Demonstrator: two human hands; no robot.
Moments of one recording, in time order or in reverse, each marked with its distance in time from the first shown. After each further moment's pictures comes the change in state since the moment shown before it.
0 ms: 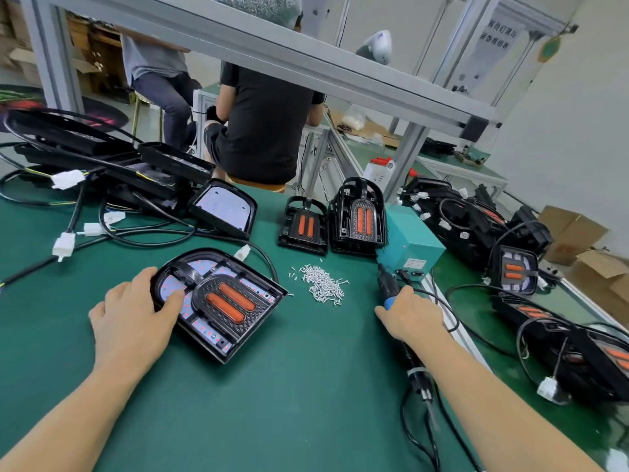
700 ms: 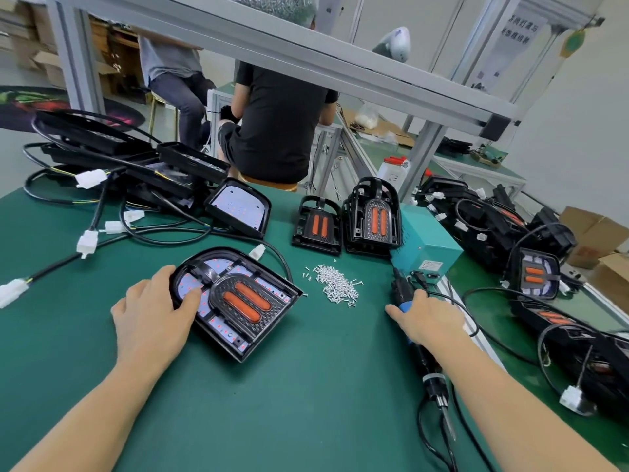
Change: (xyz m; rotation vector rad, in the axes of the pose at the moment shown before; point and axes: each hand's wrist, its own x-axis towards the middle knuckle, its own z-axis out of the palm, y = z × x) left_hand 0.000 -0.002 0.000 -0.024 0.003 0.006; right_hand 0.007 0.005 0.005 -0.045 0.030 0.003
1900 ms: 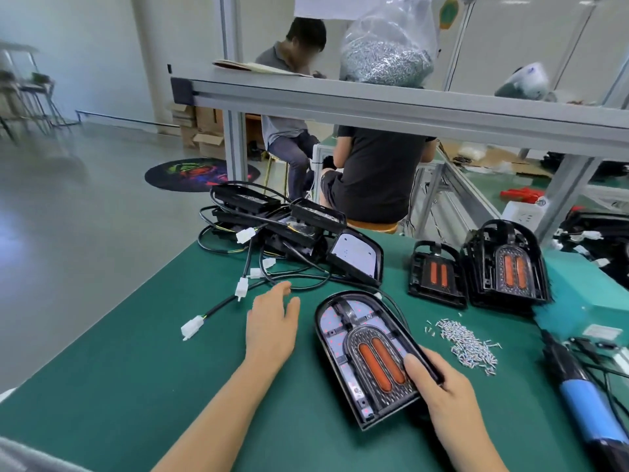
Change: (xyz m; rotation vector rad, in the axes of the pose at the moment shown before) left_hand 0.048 -0.011 -0.026 -0.161 0.028 0.061; right_hand -0.099 -0.137 0.012 1.629 -0.116 -0.491
